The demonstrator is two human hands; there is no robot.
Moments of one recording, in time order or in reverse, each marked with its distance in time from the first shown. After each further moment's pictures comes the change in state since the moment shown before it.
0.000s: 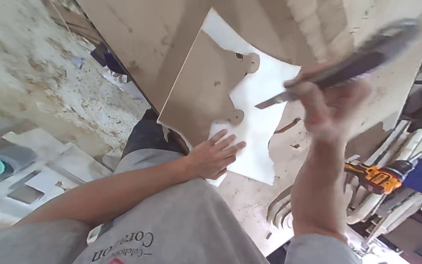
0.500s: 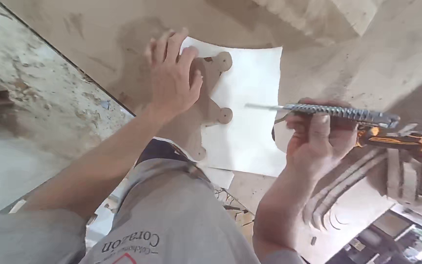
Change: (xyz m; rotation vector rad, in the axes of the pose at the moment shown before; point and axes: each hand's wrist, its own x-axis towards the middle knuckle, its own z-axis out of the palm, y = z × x) left_hand 0.082 -0.124 -0.109 0.295 0.172 -0.518; right_hand -0.106 -0.028 0.043 0.602 0.828 0.214
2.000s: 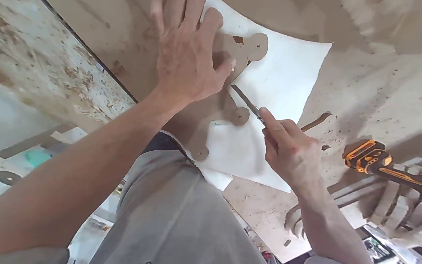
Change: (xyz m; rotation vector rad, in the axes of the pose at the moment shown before) left_hand 0.011 0.004 0.013 0.080 -0.067 -0.248; right_hand 0.010 0.033 0.009 -1.206 -0.850 -0.228
